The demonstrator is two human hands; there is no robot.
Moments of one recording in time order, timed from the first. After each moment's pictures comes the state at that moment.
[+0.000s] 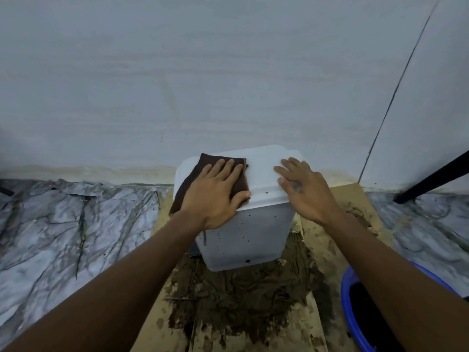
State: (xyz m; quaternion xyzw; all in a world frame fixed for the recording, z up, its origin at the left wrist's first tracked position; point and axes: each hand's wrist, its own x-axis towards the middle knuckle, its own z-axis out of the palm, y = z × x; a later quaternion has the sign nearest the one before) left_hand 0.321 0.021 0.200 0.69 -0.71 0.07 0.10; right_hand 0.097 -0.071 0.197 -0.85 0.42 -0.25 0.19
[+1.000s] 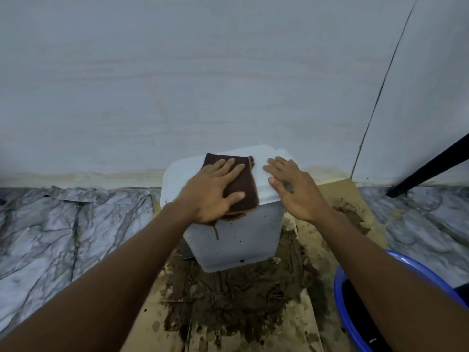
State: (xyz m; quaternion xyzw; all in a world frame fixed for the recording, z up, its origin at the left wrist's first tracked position) left_hand 0.311 0.008 0.218 0.67 -0.74 -0.01 0.05; right_hand 0.088 -0.077 0.191 -0.86 0.37 -0.28 0.21
